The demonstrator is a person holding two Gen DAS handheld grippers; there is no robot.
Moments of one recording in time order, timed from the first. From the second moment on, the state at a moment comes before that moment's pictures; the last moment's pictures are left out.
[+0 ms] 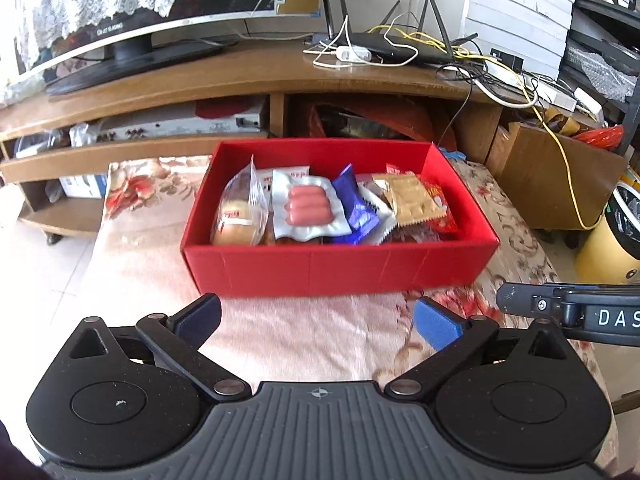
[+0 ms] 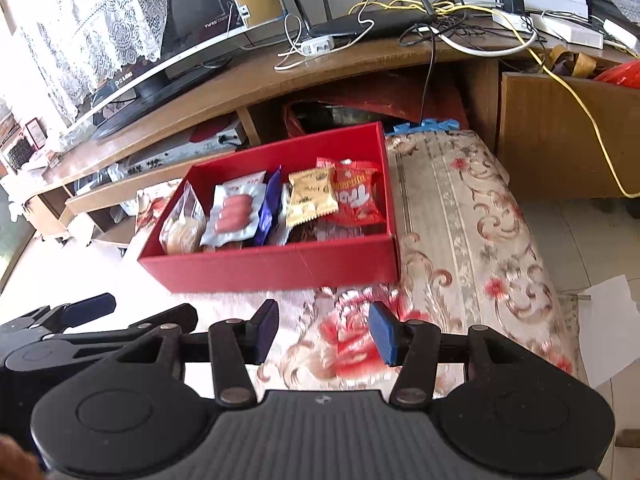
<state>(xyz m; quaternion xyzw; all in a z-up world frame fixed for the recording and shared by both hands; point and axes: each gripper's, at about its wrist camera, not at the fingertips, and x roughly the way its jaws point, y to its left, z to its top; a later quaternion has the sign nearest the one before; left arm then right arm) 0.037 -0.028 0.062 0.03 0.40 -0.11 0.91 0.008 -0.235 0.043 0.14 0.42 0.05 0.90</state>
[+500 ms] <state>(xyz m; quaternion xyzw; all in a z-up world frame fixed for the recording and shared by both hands) 0.007 -0.021 0.045 0.02 0.43 -0.11 0.90 -0.027 -0.224 0.027 0.12 0.45 0.04 0.89</state>
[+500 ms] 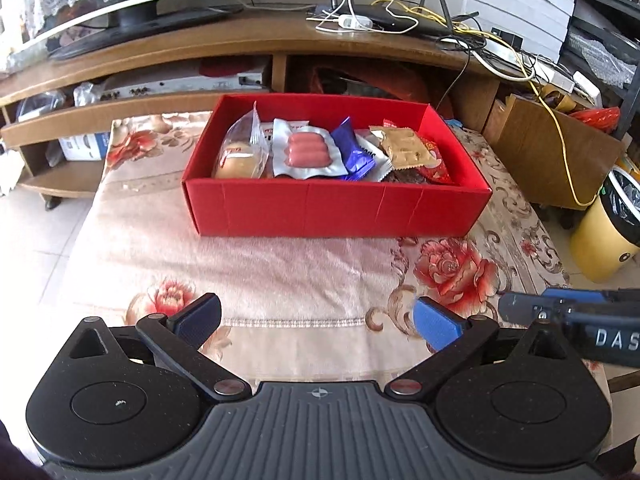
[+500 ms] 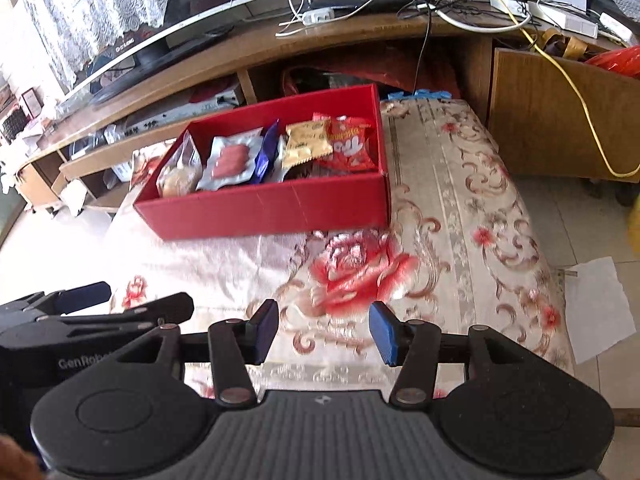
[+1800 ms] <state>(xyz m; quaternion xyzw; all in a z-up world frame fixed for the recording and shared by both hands) -0.023 -0.027 0.053 0.03 0.39 -0.11 0.91 -0.053 -0.223 0.024 0.12 0.45 0.05 0.88</state>
